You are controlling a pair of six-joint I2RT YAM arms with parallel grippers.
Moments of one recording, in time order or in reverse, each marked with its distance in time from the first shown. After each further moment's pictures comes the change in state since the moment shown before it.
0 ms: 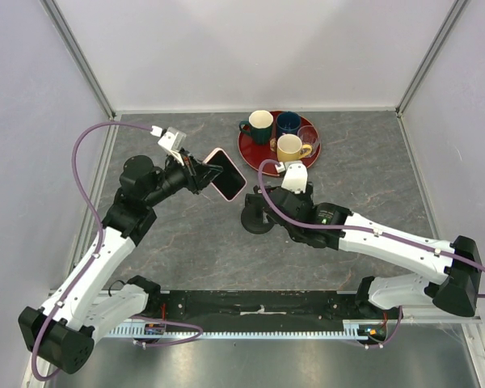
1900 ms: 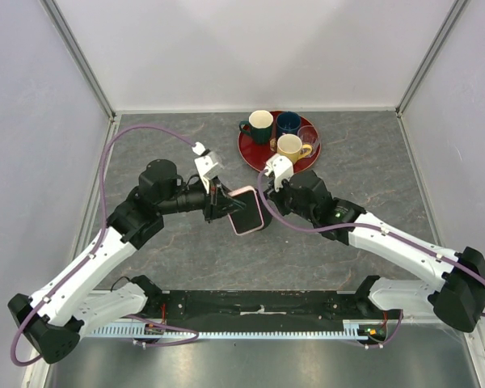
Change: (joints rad) left arm -0.254 0.011 0.103 -0.252 0.129 0.225; right arm -0.232 -0.078 -0.197 0.484 -0.571 -0.740
